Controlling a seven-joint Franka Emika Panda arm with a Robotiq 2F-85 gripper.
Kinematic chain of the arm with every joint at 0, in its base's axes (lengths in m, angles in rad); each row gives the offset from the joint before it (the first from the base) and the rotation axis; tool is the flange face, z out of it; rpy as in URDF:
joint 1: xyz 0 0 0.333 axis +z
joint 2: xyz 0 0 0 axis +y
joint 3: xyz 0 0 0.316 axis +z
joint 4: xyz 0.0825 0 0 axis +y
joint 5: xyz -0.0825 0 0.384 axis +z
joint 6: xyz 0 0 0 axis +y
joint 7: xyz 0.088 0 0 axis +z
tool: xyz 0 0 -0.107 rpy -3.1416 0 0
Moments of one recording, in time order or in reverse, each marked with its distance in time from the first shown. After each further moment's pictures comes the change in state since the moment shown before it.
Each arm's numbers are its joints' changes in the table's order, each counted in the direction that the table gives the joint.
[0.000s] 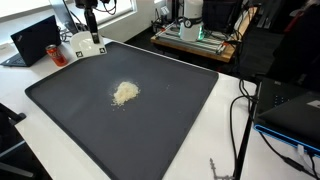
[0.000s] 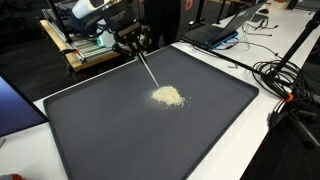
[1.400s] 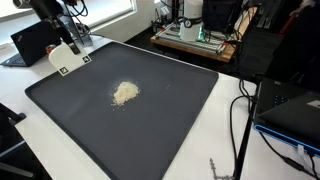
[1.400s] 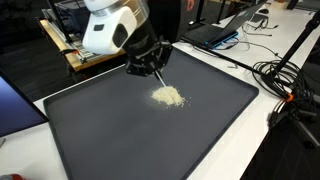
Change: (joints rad) arm -0.065 0.456 0.040 -0.740 -0.133 0.538 -0.161
